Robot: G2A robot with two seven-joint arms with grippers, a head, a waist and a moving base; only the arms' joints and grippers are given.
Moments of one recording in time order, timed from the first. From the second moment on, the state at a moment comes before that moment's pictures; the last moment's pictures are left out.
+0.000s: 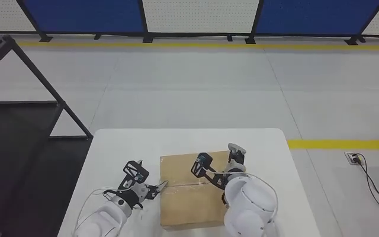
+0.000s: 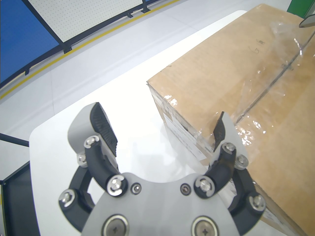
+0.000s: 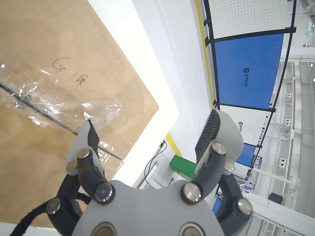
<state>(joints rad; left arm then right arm) 1.31 -1.29 -1.49 -1.84 1.47 -0.45 -0.32 -0.98 -1.59 1.12 -1.92 -2.16 -0.66 1.16</state>
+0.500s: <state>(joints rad) 1.31 -1.29 -1.49 -1.84 1.47 -0.45 -0.32 -1.01 -1.59 1.11 -1.96 -2.18 -0.70 1.12</state>
